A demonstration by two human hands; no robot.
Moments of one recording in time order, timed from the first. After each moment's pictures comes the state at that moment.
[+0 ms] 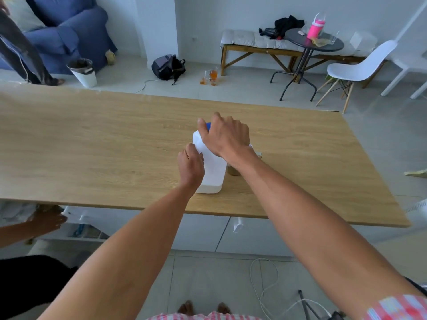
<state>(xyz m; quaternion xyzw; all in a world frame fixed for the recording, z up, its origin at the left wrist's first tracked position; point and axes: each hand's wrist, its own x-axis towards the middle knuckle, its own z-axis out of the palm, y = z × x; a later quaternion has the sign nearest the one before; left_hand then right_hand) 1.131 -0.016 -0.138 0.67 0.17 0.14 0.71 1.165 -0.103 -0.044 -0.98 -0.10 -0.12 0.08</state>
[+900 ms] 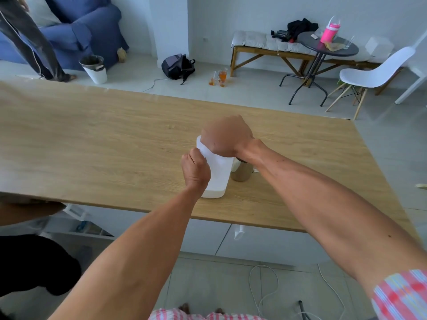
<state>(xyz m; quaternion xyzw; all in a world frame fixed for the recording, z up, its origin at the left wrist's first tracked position) 1.140 -0.028 -0.129 0.70 0.22 0.22 0.64 1.213 -0.117 -0.058 -0.90 -0.37 -0.20 0.05</state>
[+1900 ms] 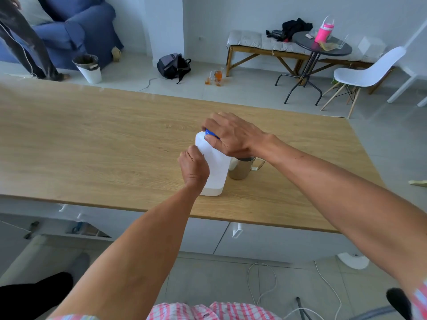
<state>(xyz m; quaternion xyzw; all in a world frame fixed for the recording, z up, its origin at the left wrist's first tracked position) 1.146 -0.025 -0.139 0.71 0.23 0.23 0.62 1.214 -0.145 -0.049 -0.85 -0.50 -0.13 0.05</state>
